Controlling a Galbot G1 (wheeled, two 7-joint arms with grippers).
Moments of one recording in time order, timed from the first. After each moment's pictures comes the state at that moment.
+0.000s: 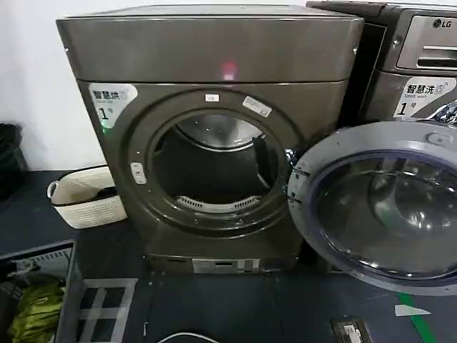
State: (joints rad) left arm 0.86 -0.23 -0.17 -1.30 1.47 -0.82 0.17; right arm -1.69 1.23 2.20 1.34 0.34 0.17 0.13
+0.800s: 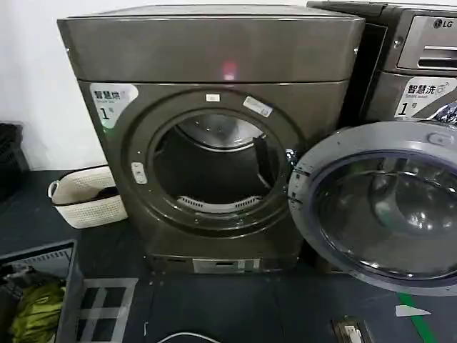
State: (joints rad) left arm 0.86 -0.23 -0.17 -1.27 1.45 -0.82 0.17; right arm -1.70 1.26 2.21 1.32 0.34 0.21 0.10
